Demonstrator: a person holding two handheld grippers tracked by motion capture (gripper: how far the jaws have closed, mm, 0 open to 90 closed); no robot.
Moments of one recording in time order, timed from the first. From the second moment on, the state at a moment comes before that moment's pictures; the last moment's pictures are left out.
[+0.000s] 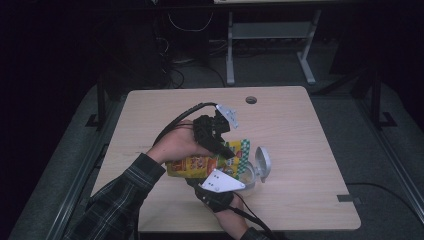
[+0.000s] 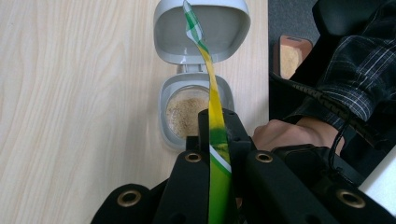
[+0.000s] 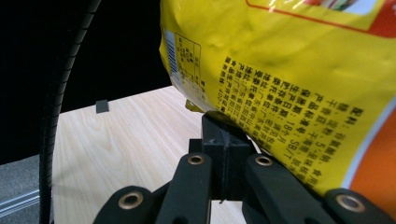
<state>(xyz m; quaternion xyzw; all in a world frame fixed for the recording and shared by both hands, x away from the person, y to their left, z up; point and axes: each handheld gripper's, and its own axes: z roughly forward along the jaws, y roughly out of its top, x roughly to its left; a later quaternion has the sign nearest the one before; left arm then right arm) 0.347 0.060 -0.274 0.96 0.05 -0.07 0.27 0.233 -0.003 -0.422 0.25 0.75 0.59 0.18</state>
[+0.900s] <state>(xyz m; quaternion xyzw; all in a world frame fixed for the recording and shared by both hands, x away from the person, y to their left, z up) 0.347 0.054 -0.270 0.96 0.05 -0.07 0.26 0.234 -0.005 -0.420 0.24 0.74 0.60 0.18</state>
